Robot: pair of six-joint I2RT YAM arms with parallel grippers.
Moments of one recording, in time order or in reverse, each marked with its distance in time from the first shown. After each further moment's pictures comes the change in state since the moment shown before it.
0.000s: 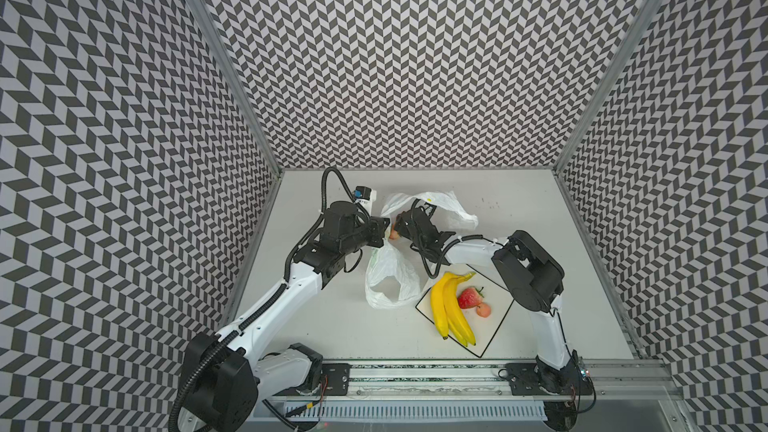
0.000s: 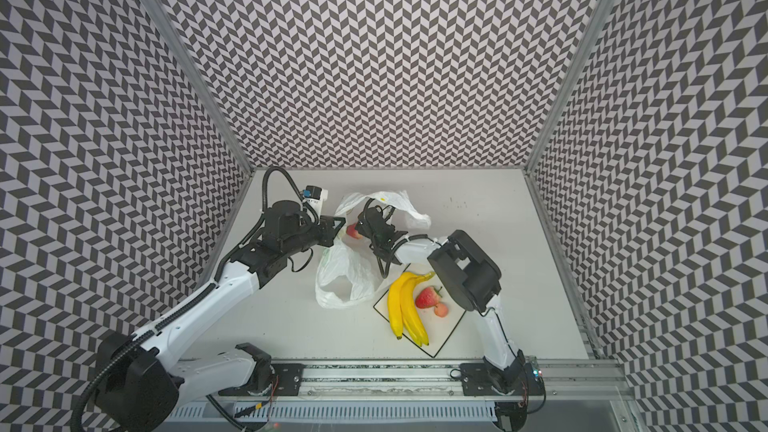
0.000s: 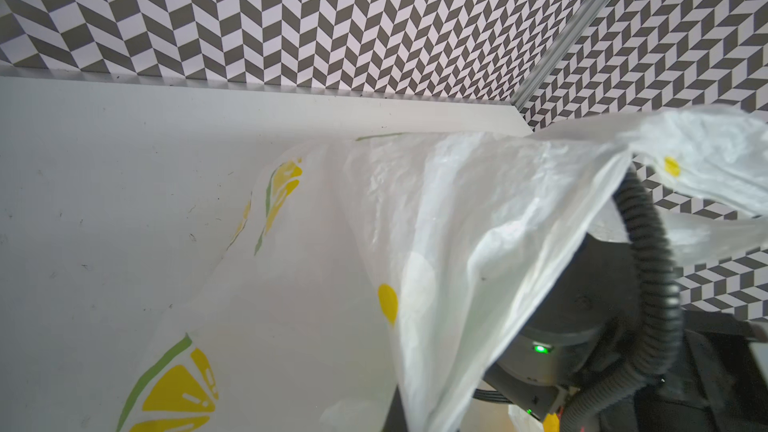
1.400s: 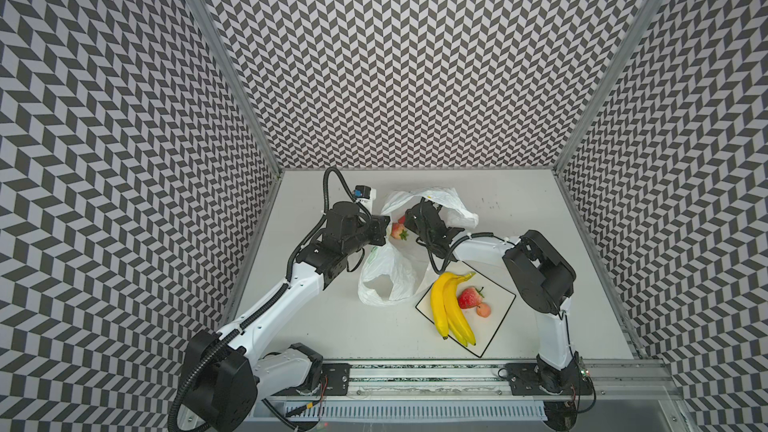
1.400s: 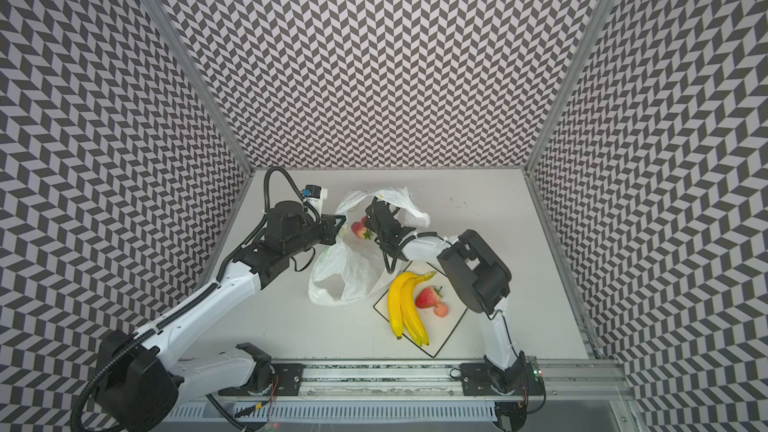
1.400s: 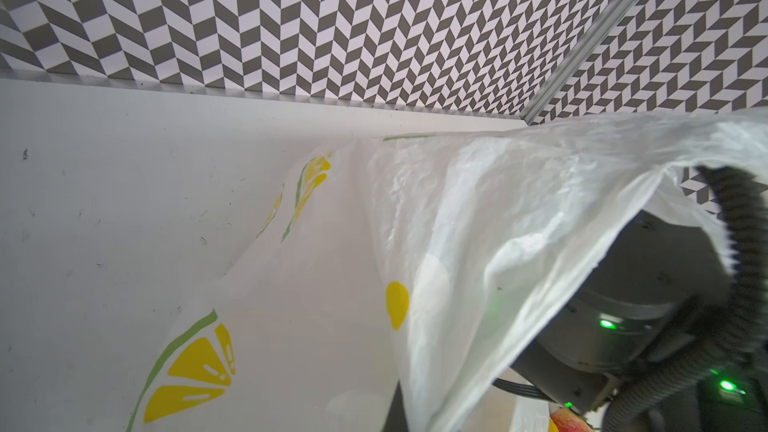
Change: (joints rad) left arm -0.023 0.005 -0.002 0.032 -0.077 -0.037; right arm -0.039 -0.116 -0.074 0.033 -0.053 -0.051
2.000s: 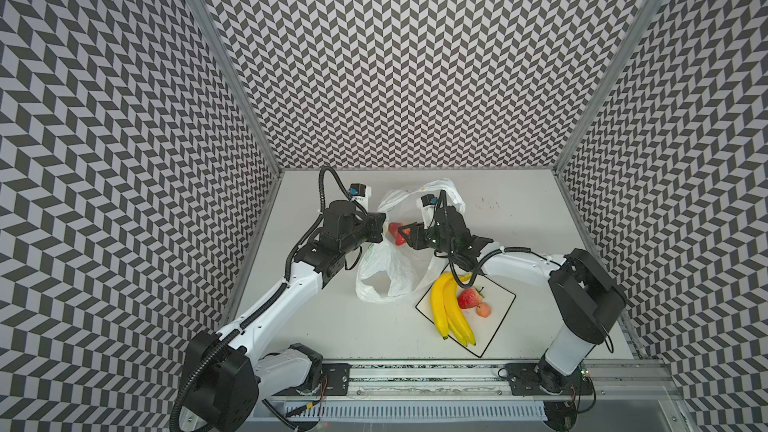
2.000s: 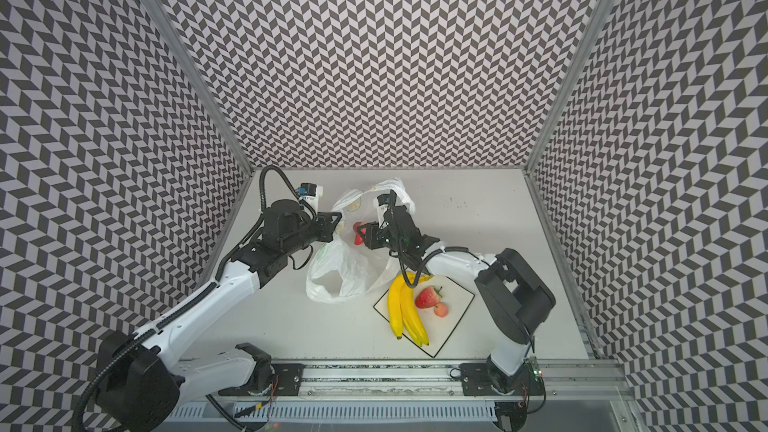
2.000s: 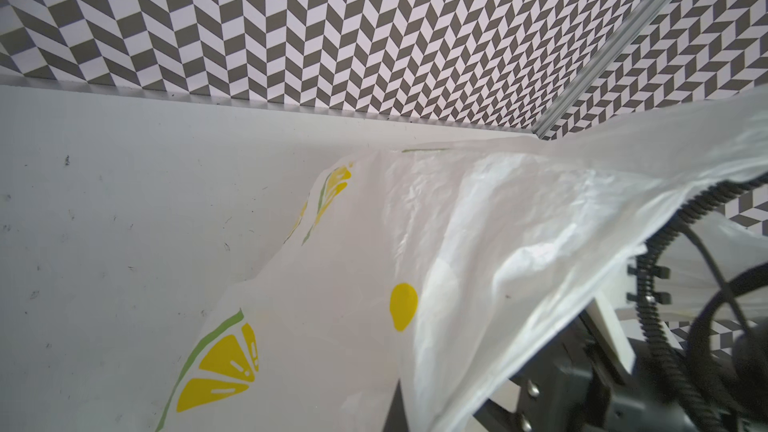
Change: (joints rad) left arm 0.034 0.002 0.000 0.013 -0.022 0.001; right arm -0.004 -0.298 -0.235 0.026 -0.518 -0.528
